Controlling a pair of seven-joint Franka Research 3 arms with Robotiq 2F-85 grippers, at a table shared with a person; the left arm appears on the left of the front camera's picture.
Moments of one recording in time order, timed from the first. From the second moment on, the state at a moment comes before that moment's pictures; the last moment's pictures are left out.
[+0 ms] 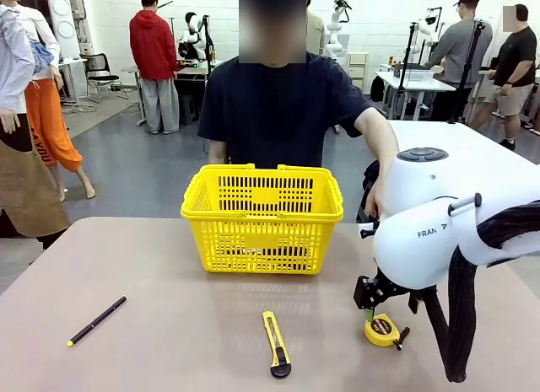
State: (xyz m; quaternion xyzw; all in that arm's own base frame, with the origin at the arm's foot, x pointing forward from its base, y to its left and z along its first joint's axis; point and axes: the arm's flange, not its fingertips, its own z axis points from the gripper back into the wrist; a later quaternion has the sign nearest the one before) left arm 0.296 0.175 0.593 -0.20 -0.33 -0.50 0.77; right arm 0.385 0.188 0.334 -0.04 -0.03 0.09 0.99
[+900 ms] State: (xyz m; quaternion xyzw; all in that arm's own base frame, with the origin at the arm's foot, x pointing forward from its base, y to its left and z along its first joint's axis) left arm 0.296 0.175 0.593 -0.20 -0.33 -0.50 0.77; right arm 0.369 0.205 0.314 -0.03 -0.05 0.12 0.99
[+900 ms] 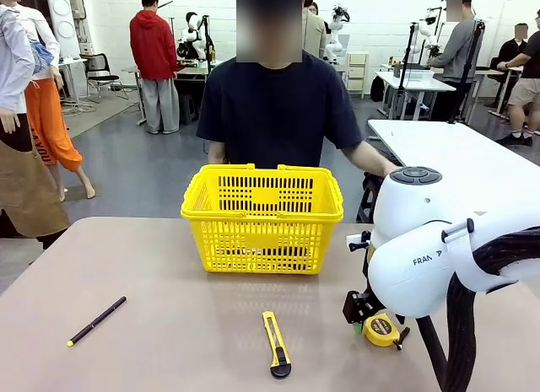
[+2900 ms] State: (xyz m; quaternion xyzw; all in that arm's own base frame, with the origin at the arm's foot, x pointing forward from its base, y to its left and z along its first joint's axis) left arm 0.296 0.175 0.593 -0.20 -0.33 -0.50 0.77; right arm 0.350 0.169 0.520 0.04 -0.11 0.06 0.99
